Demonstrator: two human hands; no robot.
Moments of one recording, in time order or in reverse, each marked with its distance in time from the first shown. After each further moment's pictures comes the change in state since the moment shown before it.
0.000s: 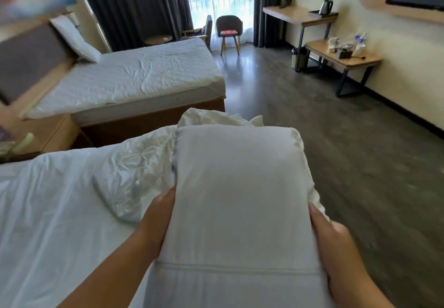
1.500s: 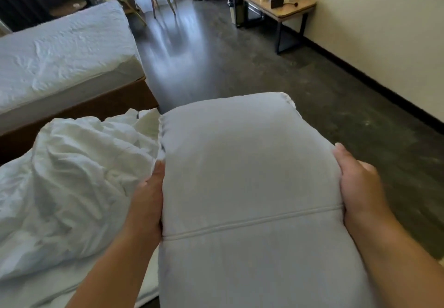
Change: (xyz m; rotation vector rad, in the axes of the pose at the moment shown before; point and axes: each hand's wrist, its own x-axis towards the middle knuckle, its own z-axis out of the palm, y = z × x) left_hand 0.045 0.146 0.540 -0.141 0.042 -0.082; right_hand 0.321 -0.094 -0.431 0.196 0.274 -0.009
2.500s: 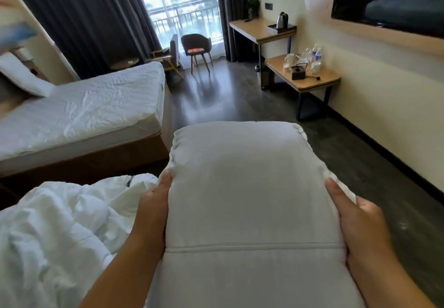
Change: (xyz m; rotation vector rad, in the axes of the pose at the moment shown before) left_hand 0.171 0.148 0.264 0.143 0.227 0.258; right_hand 0.308 -0.183 -0.008 0.070 -0.222 -0.110
